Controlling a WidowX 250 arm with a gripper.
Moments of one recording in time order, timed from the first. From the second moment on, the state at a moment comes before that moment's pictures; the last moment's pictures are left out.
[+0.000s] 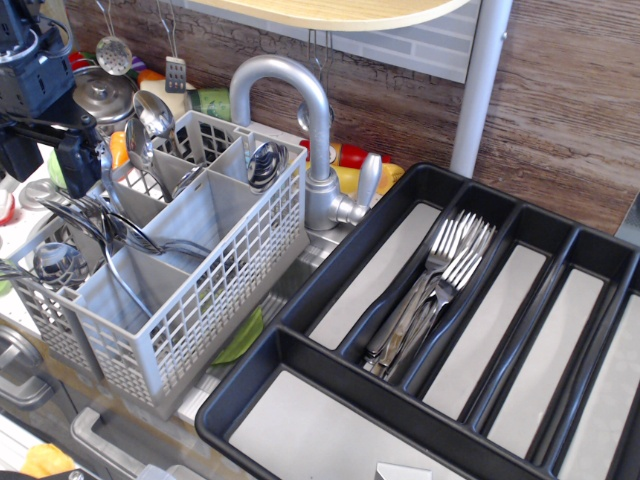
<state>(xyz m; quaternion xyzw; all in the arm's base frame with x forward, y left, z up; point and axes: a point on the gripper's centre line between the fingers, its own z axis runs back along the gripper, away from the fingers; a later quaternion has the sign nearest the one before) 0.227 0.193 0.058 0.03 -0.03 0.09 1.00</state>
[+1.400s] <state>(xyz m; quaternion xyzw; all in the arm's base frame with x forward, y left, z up) 0.260 0.115 0.179 0.07 0.05 0.11 0.99</state>
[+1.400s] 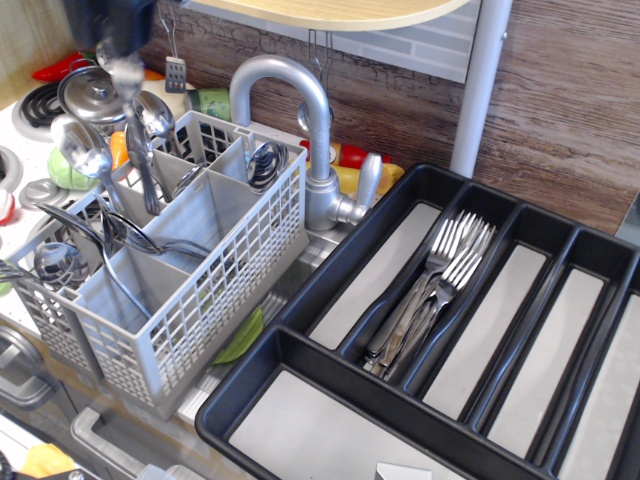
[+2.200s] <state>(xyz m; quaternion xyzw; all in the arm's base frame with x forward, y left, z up) 0.309 -0.004 0.164 0.03 0.13 0.16 0.98</state>
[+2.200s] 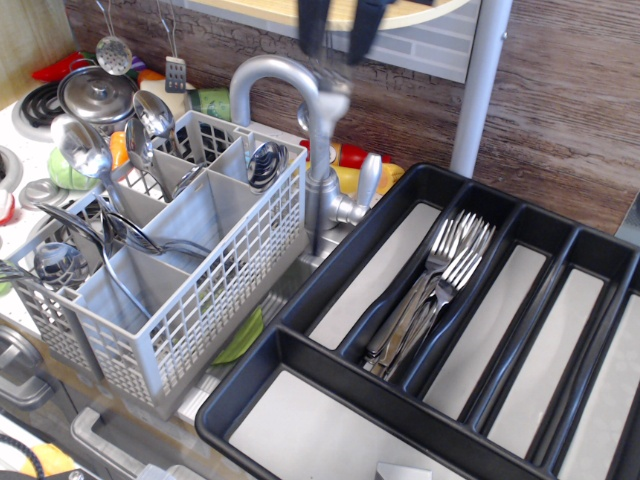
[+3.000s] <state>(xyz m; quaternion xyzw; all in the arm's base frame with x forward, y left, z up) 0.310 -0.034 0.102 -0.05 0.09 0.20 0.97</state>
